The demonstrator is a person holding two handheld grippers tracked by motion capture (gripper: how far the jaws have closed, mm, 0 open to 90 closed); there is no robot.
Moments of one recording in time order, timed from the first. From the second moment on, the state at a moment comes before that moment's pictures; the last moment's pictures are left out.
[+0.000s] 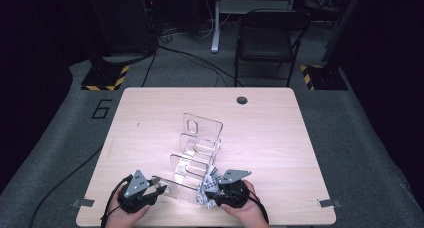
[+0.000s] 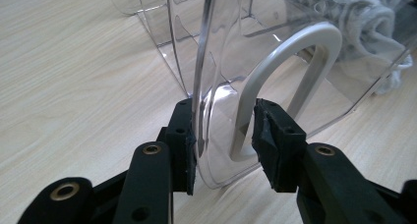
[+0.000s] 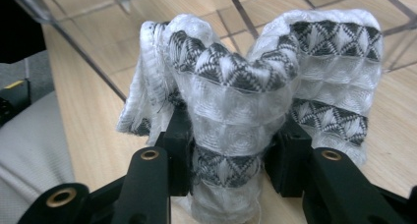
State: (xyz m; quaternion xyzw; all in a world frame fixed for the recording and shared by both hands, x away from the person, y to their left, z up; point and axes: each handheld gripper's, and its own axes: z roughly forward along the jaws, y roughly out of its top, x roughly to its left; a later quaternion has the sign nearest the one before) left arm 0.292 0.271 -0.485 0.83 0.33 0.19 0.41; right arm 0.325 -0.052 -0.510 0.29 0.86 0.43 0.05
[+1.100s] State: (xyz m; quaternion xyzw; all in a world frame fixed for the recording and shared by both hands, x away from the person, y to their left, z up) left arm 0.299 0.263 -0.485 0.84 0.31 0.18 0.42; right arm 0.293 -0.085 -0.434 0.28 0.76 0.58 0.09
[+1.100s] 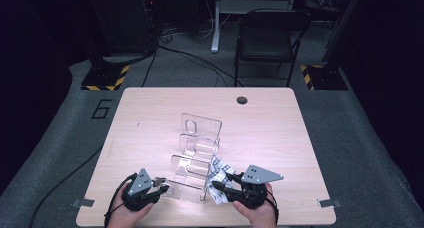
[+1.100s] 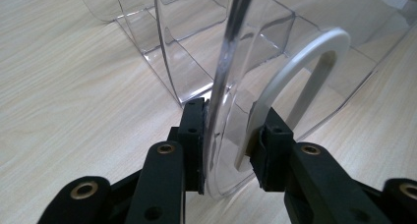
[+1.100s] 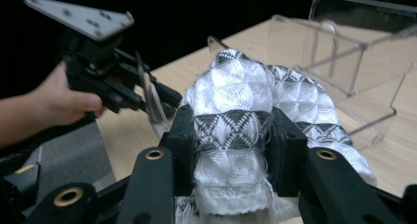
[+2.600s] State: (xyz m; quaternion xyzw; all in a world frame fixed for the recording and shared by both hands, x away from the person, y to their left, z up) left arm 0.299 0.247 -0.483 0.85 0.28 0.15 0.43; right arm 0.303 -0.093 -0.454 0.31 0.77 0.55 0.09
